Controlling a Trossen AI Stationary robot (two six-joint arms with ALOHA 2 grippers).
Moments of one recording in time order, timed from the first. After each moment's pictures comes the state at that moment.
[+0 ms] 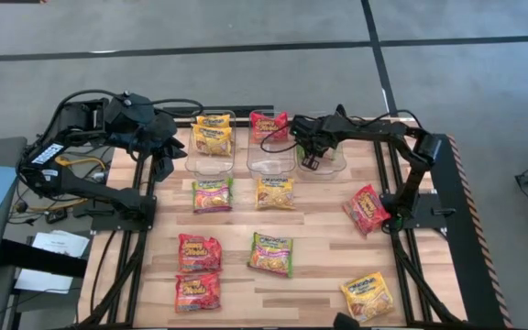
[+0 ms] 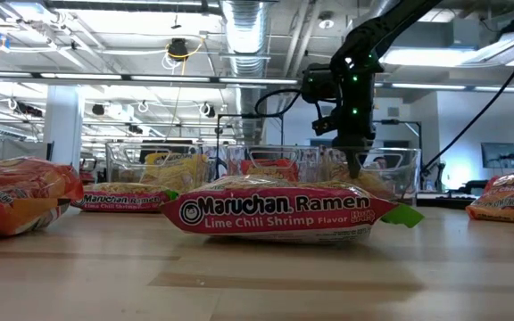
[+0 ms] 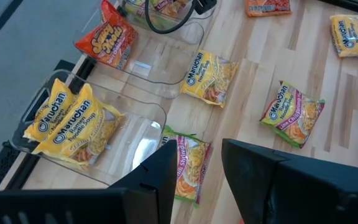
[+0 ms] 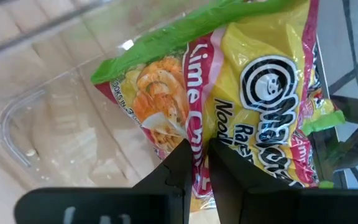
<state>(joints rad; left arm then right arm) 0.22 1.16 1.78 -1.39 -0.09 -0.14 -0.51 1.79 1.25 -0.83 0.34 -0.07</state>
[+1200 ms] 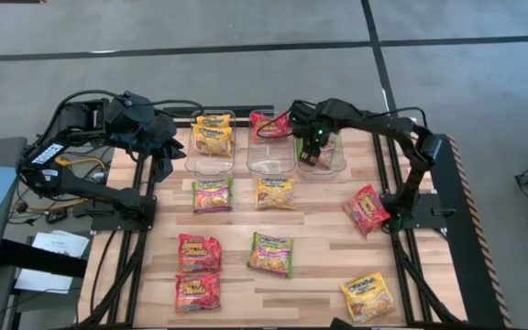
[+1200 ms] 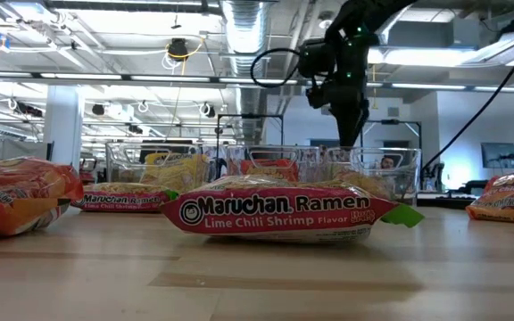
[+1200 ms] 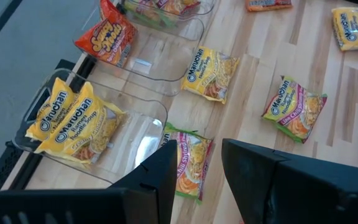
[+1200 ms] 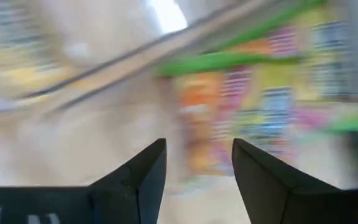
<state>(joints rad) 0.22 1.16 1.78 -1.41 -0.09 -0.12 -0.53 1.79 1.50 -1.13 0.07 -0.07</state>
